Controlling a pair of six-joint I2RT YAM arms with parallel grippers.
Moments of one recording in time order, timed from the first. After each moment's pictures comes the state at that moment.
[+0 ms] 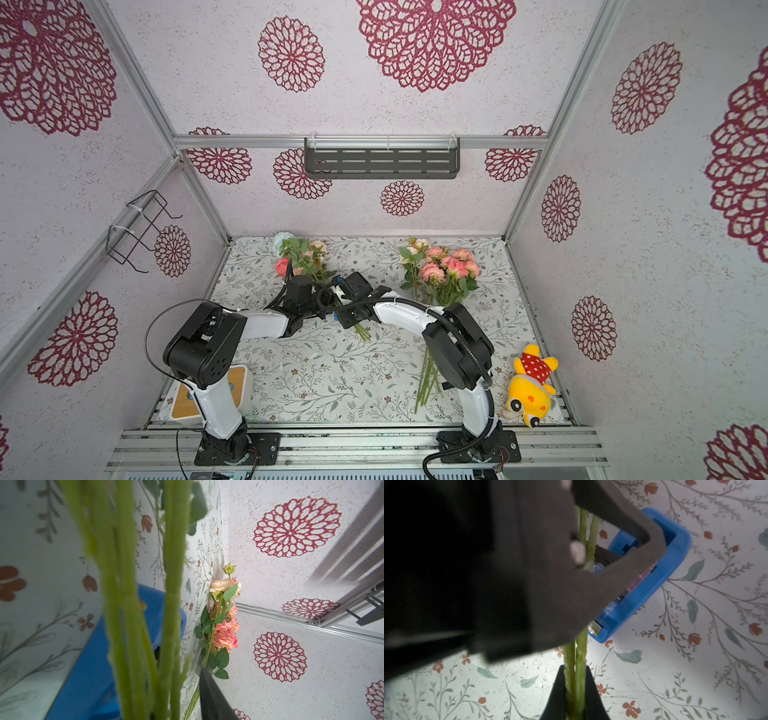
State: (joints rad) left arm -0.40 1.87 0.87 0.47 0.25 -1.39; right arm 0.83 1.96 1.43 -0.43 -0.05 0.16
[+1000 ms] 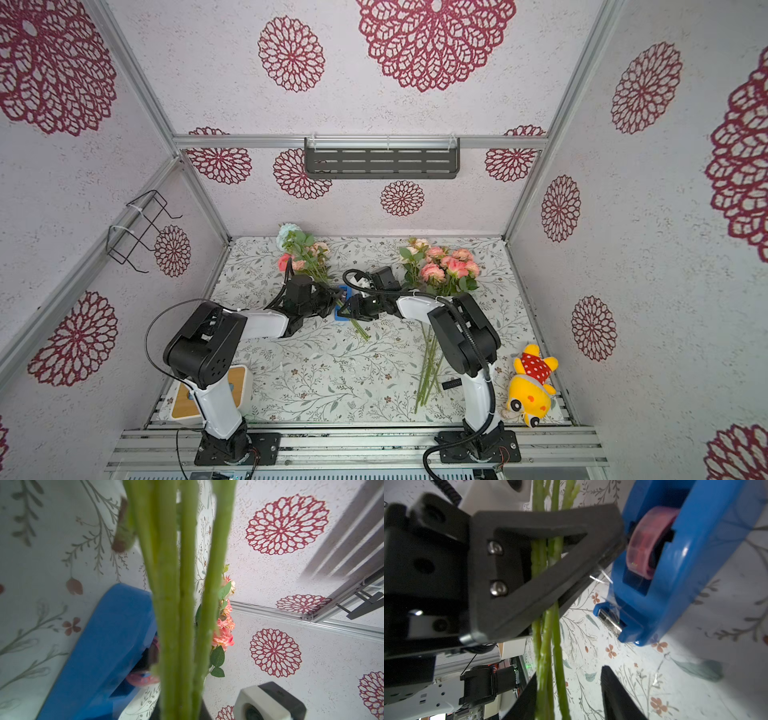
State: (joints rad) left arm -0.40 1.87 0.87 0.53 0.25 -1.40; right arm 0.60 2.01 1.27 -0.03 -0.77 0.61
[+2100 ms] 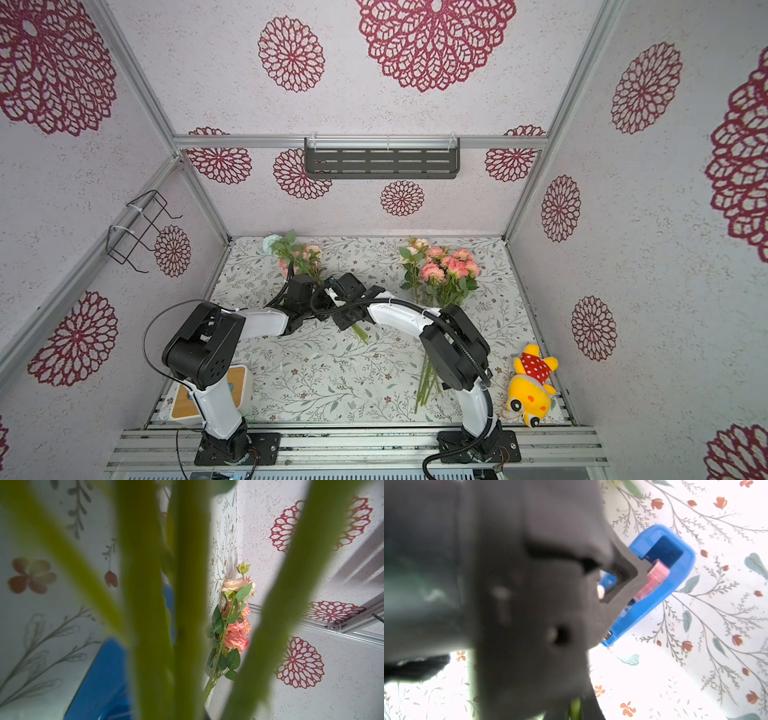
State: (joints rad) left arm -0.40 1.86 0.89 0.38 0.24 -1.37; right arm 0.85 1.97 1.49 -0.48 -0.03 0.11
